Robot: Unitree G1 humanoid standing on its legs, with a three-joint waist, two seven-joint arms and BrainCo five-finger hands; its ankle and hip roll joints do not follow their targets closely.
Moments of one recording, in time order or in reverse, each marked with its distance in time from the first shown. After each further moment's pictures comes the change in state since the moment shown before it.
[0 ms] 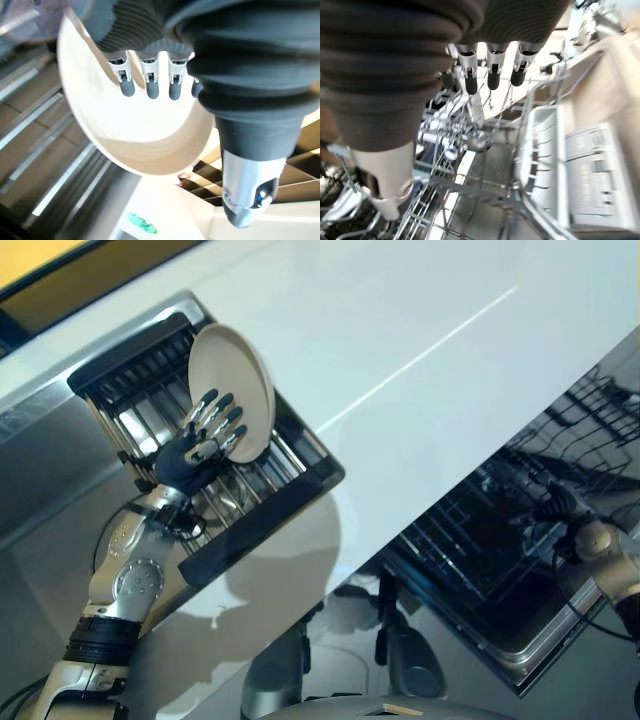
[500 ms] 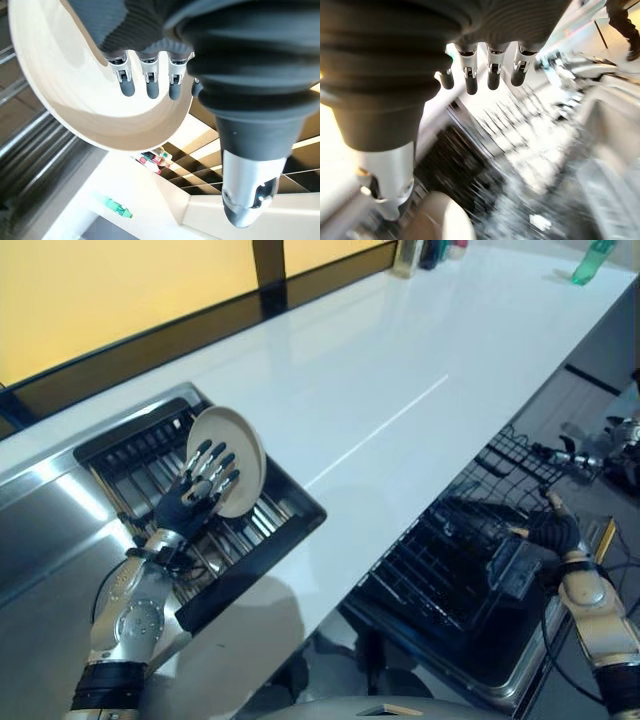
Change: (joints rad) left arm 0.173 -0.144 0.118 -0.001 0.061 0.076 -0.022; right arm 0.267 0.332 -0.324 -0.421 0.078 -0.047 -0.272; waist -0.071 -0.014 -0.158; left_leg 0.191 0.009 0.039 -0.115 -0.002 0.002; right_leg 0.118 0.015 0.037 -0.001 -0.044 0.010
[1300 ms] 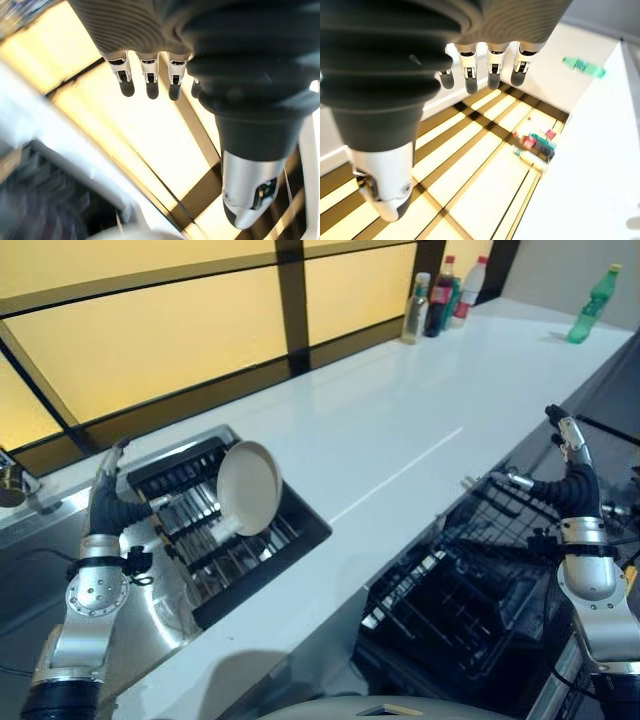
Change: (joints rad) left arm 0.078 0.241 0.097 0.002 1.201 -0.214 0.636; right arm 0.029 -0.033 0.002 -0.298 0.132 -0.218 0.003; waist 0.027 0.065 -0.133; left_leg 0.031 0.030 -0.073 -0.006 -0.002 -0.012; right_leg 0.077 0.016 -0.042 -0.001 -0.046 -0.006
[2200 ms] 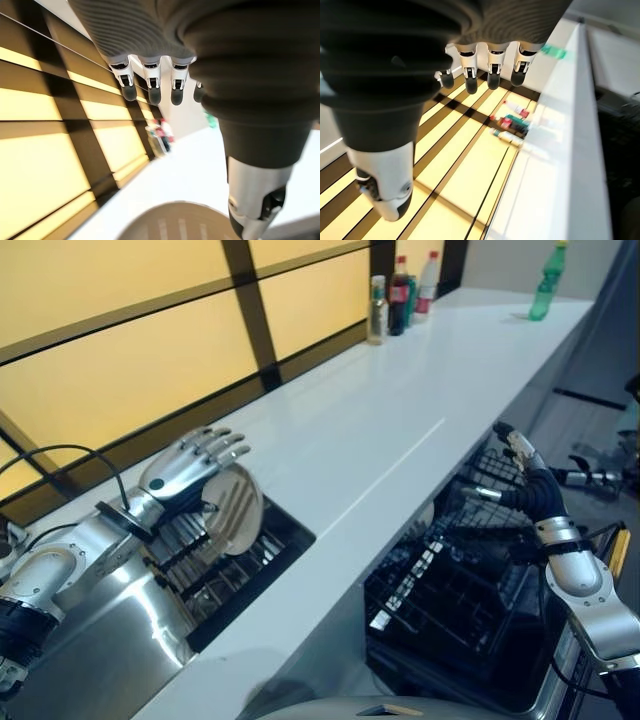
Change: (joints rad) left arm -0.304 0.408 -0.512 0.076 0.597 -0.144 0.123; right arm -0.011 -0.142 0.164 0.007 0.142 0.049 0.030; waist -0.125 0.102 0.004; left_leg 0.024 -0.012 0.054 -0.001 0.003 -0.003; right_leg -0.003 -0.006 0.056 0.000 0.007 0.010
